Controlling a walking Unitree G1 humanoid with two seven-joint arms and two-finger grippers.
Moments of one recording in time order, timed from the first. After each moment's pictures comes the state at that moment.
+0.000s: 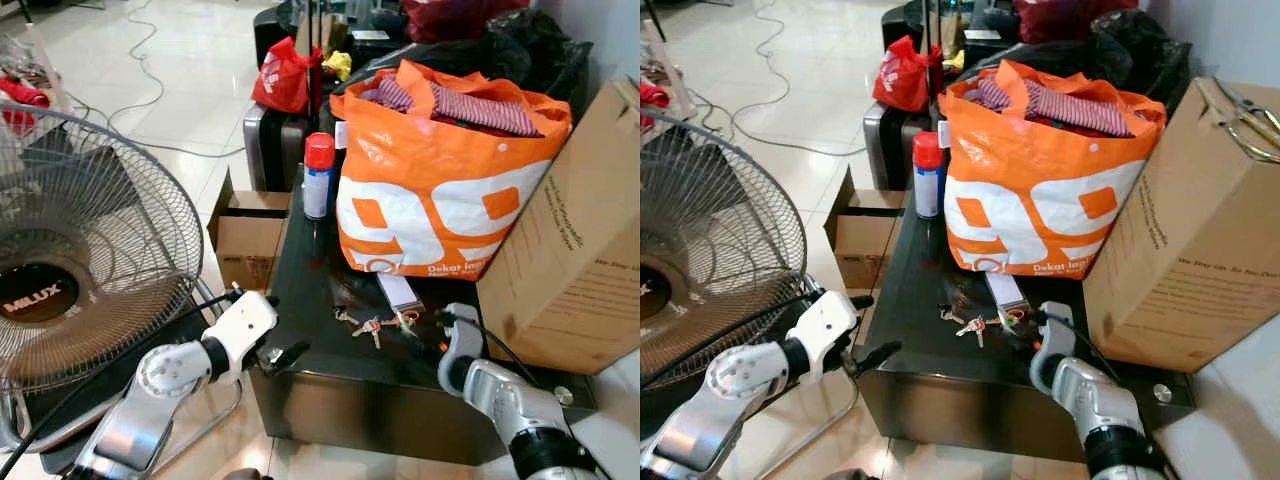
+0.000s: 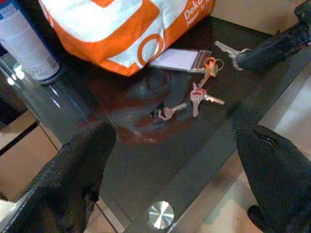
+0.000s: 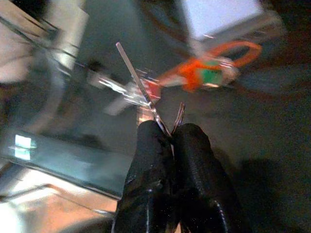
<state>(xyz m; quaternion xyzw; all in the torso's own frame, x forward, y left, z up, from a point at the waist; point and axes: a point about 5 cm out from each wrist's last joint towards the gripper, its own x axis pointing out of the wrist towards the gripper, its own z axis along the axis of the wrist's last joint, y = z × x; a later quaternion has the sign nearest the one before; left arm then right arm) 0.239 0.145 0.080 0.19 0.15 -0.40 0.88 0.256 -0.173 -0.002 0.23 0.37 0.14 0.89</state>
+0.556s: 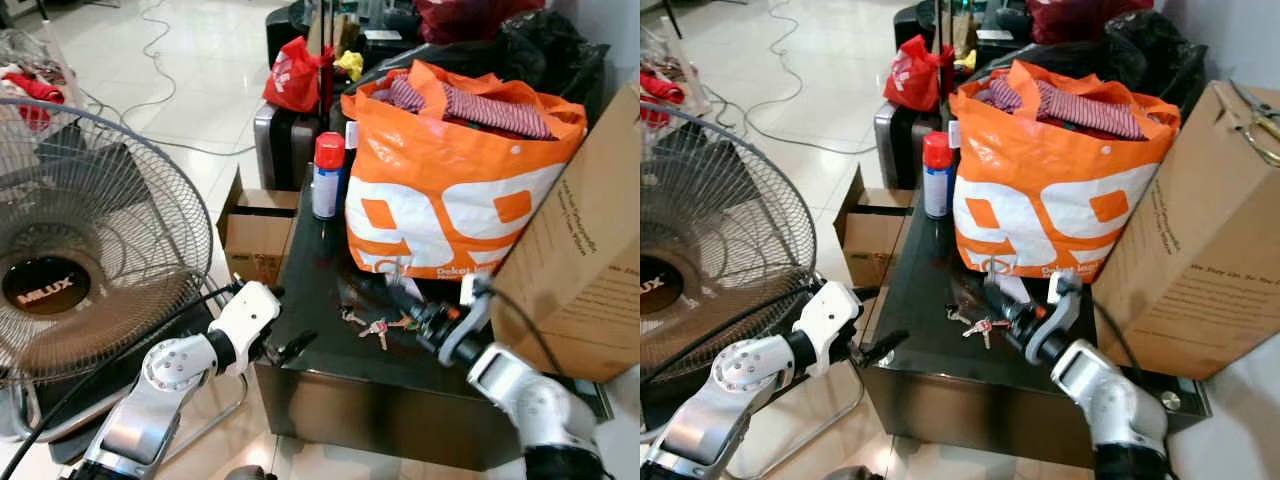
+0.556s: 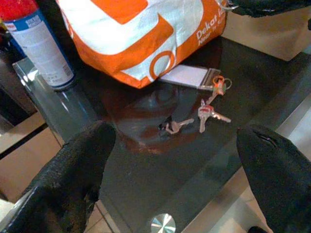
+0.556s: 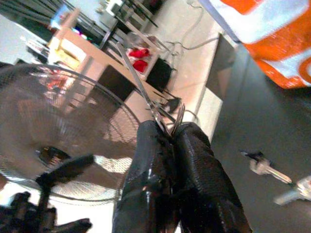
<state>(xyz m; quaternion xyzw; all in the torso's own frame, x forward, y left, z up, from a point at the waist) 0.243 0.138 0.086 0.16 0.13 -0.39 0.90 0.257 -0.160 0.068 0.40 0.20 0.26 0.86</state>
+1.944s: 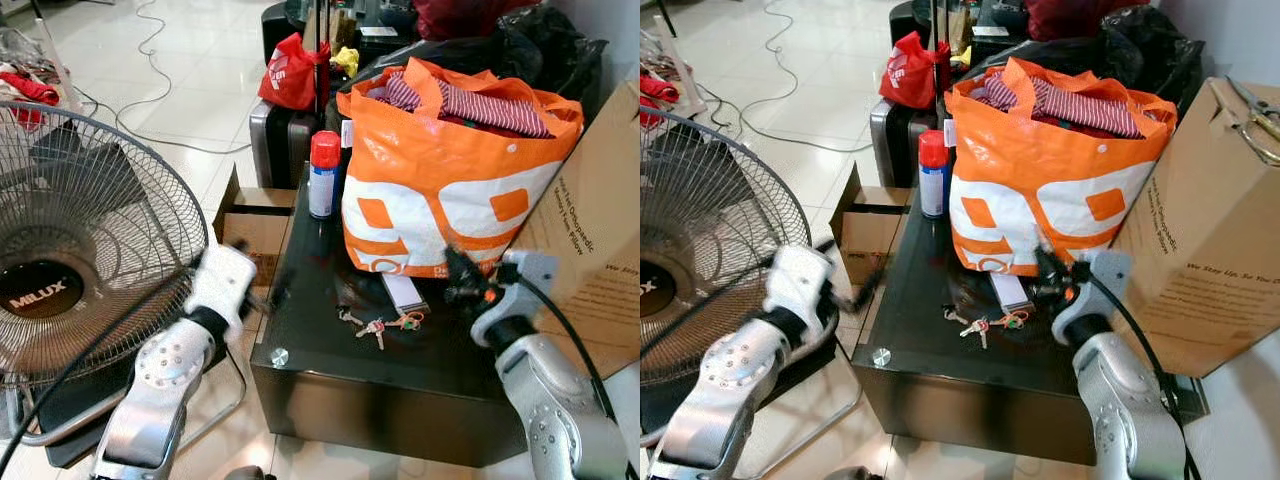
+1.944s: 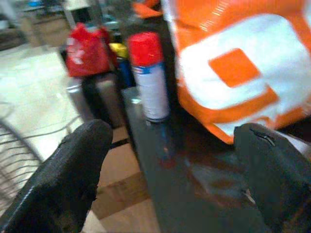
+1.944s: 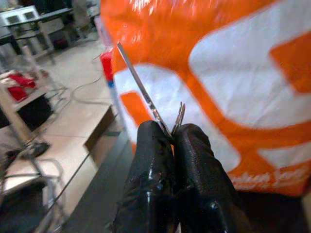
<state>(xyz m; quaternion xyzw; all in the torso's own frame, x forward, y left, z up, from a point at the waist) 0.254 0.150 0.124 0.11 0.03 -0.17 0.98 0.243 -0.177 0.131 0.10 0.05 0.07 0.99</state>
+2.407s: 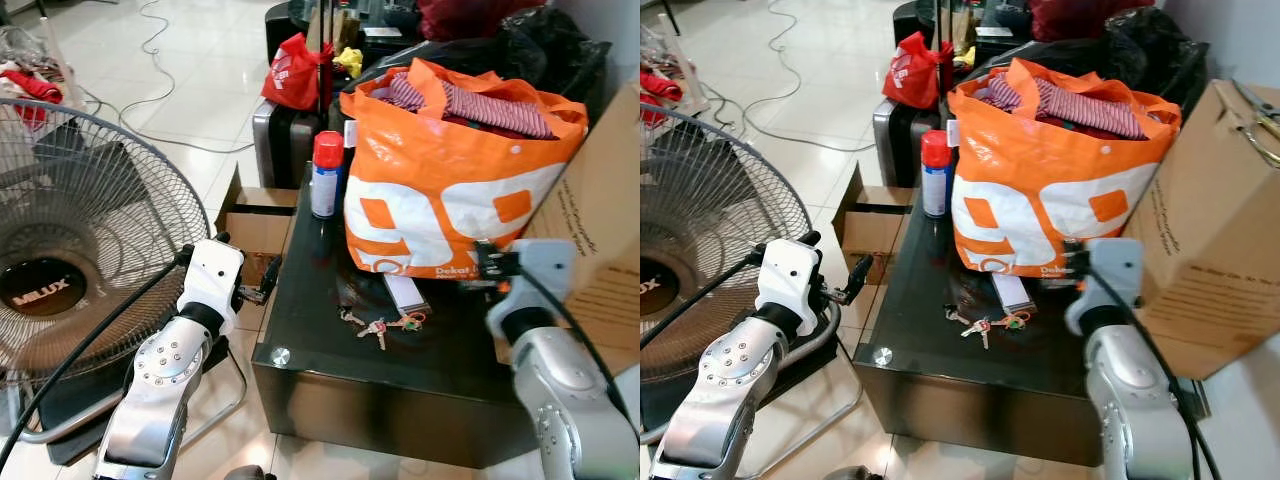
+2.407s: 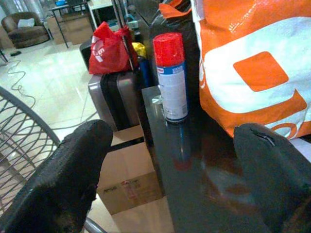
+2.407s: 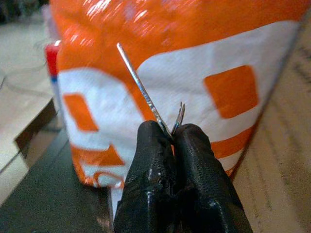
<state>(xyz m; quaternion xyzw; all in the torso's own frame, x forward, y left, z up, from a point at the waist) 0.255 0.151 0.125 0.11 0.03 -0.14 0.98 0.242 -0.187 0.142 0.00 0.05 -0.02 1.00</state>
